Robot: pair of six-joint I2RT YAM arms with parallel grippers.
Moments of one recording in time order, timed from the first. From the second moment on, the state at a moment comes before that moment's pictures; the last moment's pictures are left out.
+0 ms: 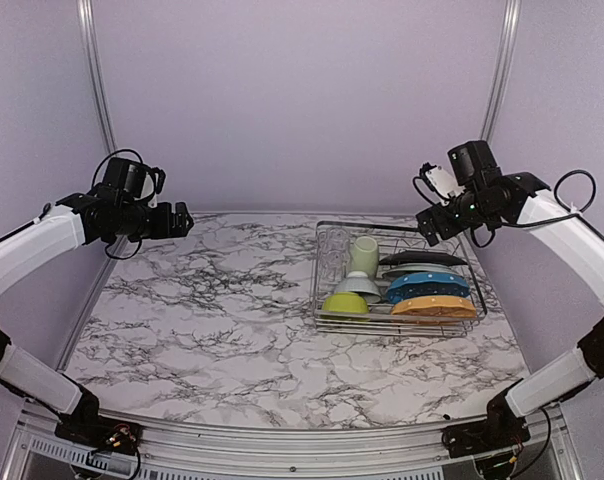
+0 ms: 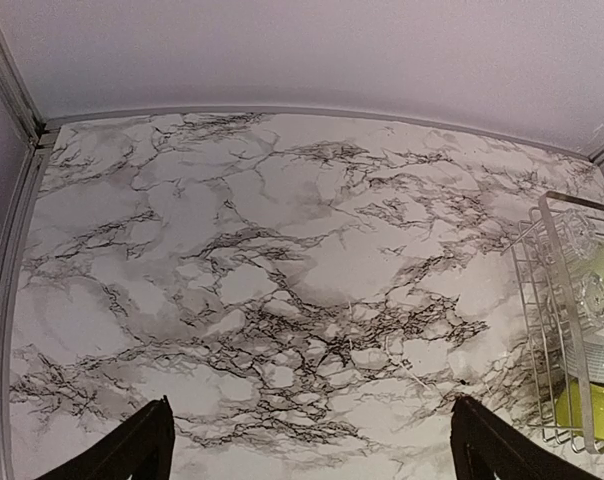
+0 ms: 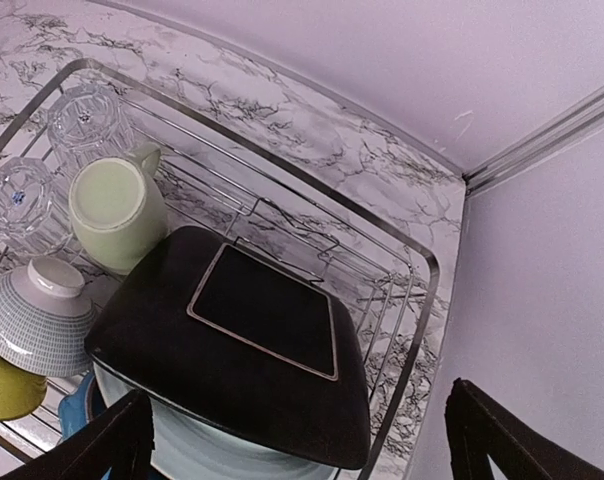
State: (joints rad) left arm -0.36 1.39 1.20 -0.48 -0.06 -0.31; right arm 0.39 1.39 1.42 -0.82 0.26 -0.19
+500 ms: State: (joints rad) left arm -0.36 1.39 1.20 -0.48 -0.06 -0.31; right arm 0.38 1.27 1.42 -0.80 0.22 -0.30
